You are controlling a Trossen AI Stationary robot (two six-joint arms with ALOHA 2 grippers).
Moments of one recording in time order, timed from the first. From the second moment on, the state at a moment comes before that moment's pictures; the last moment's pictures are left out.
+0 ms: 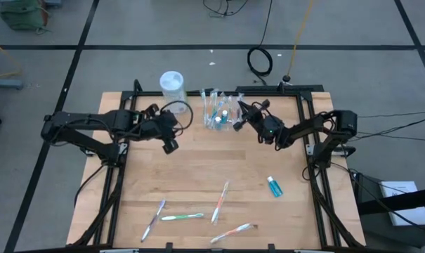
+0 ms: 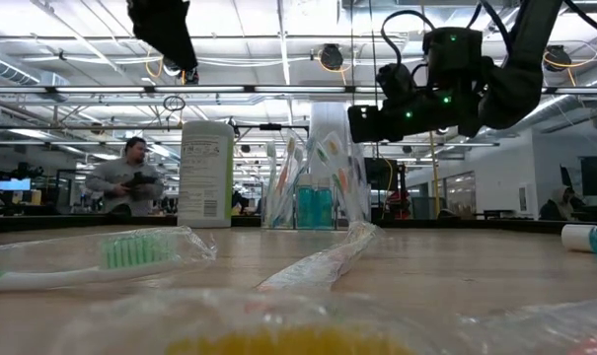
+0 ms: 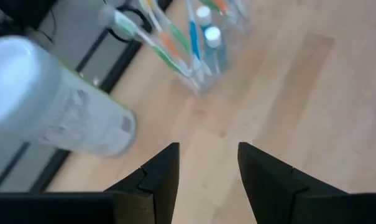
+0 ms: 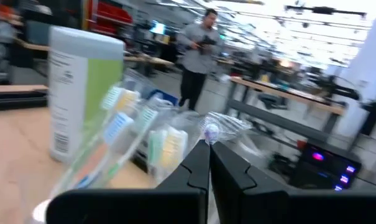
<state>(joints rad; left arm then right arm) -0.02 1.24 1.25 -1.00 -0.46 -0.33 -0.27 1.68 0.51 1.27 0.63 -0.25</state>
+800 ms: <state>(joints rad) -0.44 1.24 0.85 -0.77 -0.21 -1.03 -0.19 1.67 0.51 1.14 0.69 -0.16</state>
